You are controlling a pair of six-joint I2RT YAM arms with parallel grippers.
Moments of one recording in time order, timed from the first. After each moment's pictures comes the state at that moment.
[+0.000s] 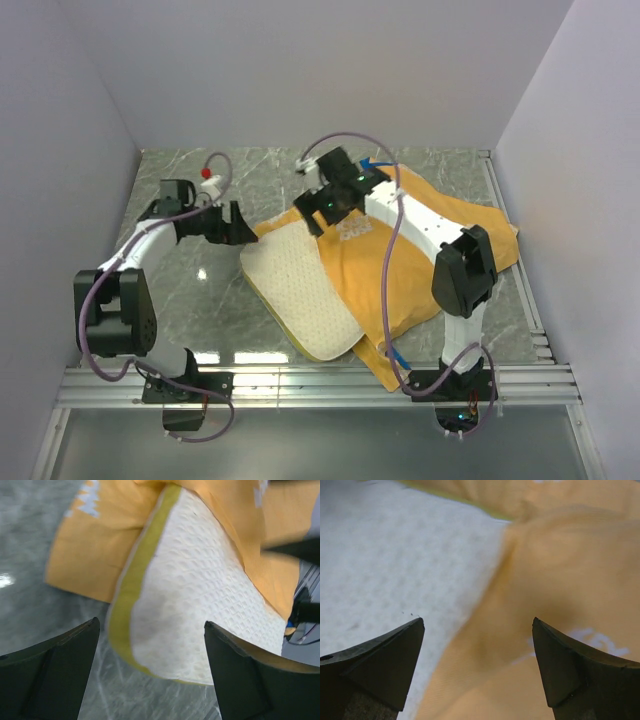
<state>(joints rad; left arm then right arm) 0.08 1.53 1.03 -0.41 0.85 0.03 0.71 1.92 1.72 -0.76 -0.10 -0.08</state>
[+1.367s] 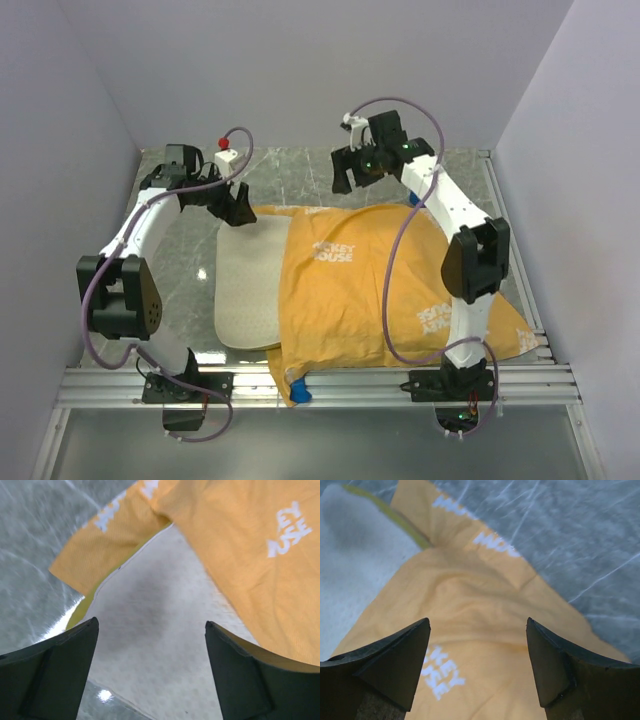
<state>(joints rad) -0.03 1.65 1.35 -0.64 0.72 0.39 0.39 1.93 1.83 -0.73 -0.38 -0.05</state>
